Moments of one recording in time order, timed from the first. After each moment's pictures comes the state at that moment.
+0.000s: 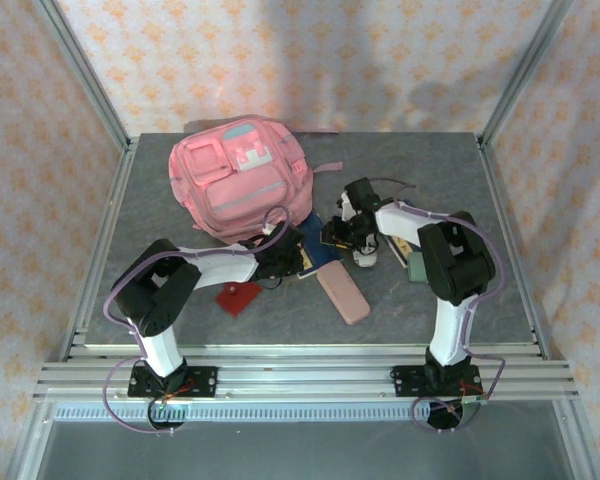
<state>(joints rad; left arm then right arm) -0.69 1.77 0.93 -0.16 -0.06 -0.87 0.41 1.92 1.19 -0.41 -0.46 0.48</state>
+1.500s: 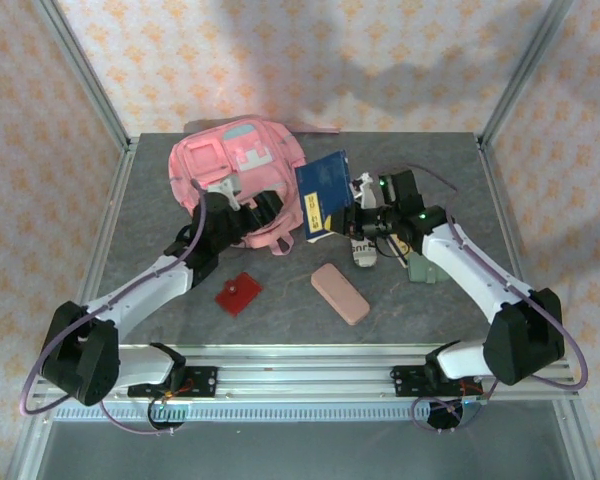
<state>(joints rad) -0.39 1.26 0.75 0.22 0.18 -0.93 0.41 1.36 1.08 -0.45 -0.73 0.61</state>
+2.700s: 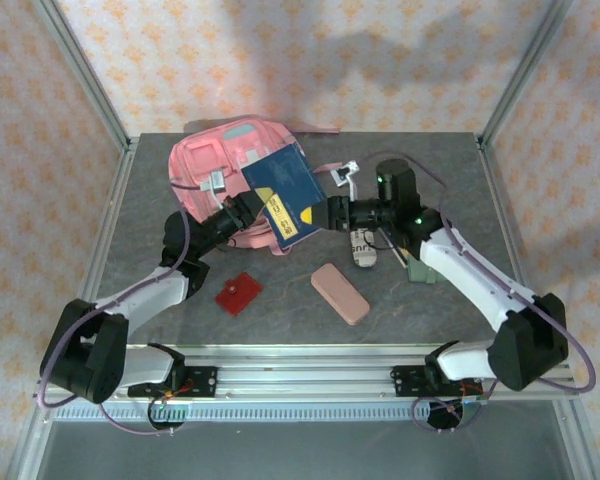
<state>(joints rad) -0.30 1.29 0.55 1.01 0.55 -1.30 0.49 1.30 1.05 -0.10 -0.93 0.70</state>
